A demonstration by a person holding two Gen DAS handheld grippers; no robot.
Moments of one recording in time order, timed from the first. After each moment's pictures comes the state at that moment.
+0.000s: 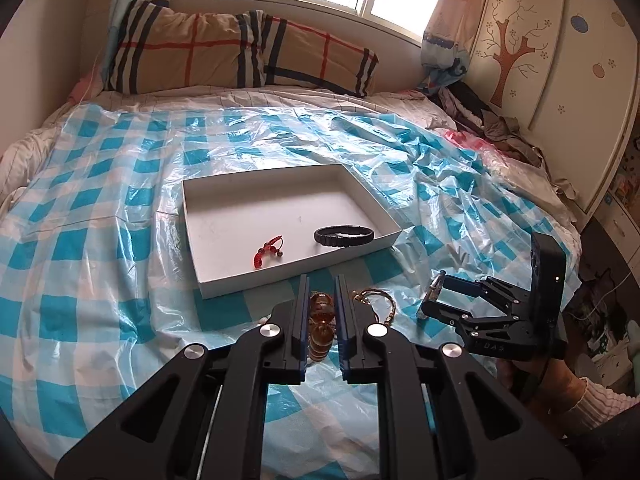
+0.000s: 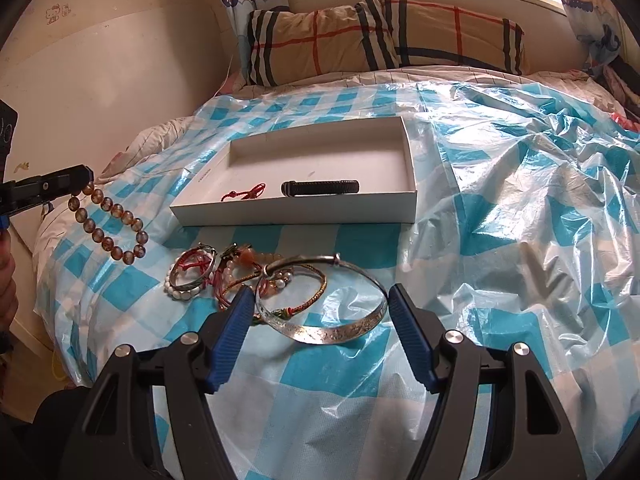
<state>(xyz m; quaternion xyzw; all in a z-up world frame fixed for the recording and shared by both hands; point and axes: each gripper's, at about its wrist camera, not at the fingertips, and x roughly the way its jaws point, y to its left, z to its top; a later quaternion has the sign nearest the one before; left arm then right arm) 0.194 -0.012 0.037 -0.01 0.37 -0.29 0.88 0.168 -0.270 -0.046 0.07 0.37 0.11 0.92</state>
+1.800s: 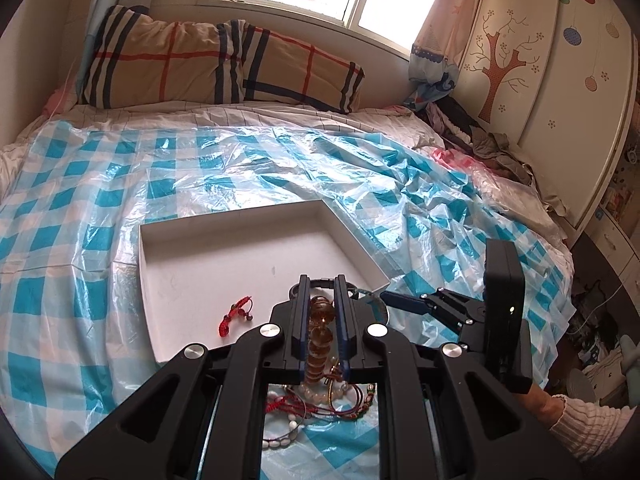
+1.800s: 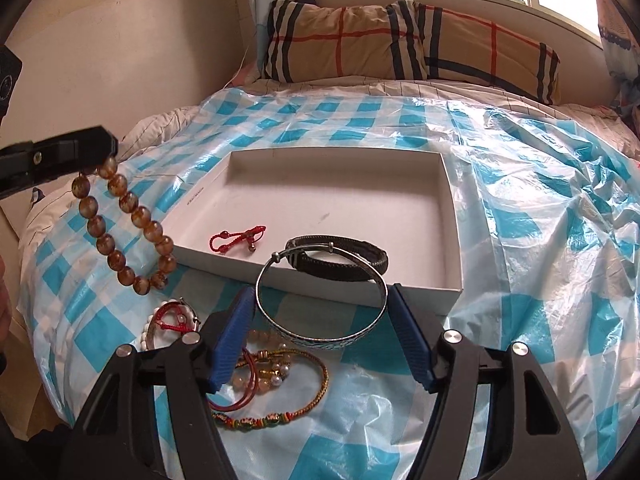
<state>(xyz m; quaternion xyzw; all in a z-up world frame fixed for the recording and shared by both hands) 0.258 -0.060 0.039 -0.03 0.34 -0.32 0.88 0.261 -0.242 -0.047 0.02 0.38 0.13 0.92</state>
